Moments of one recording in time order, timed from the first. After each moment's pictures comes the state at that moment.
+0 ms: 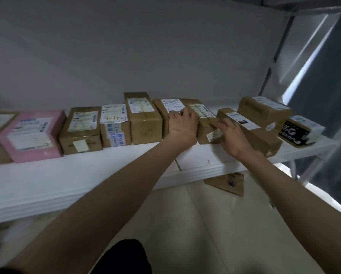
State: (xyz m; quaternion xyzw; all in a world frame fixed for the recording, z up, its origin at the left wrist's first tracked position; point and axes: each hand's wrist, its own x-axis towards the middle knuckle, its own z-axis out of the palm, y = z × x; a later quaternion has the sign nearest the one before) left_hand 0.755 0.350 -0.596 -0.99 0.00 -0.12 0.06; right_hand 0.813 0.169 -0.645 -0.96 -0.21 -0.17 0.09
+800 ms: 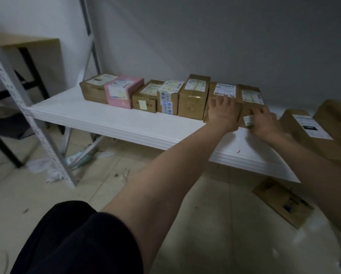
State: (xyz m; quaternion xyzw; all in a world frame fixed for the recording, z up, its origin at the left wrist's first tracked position) left_hand 0.741 0.308 -0.601 -0.97 -0.20 -0.10 0.00; right_hand 0.844 0.202 -0.629 -0.95 -0.29 -0.08 0.10
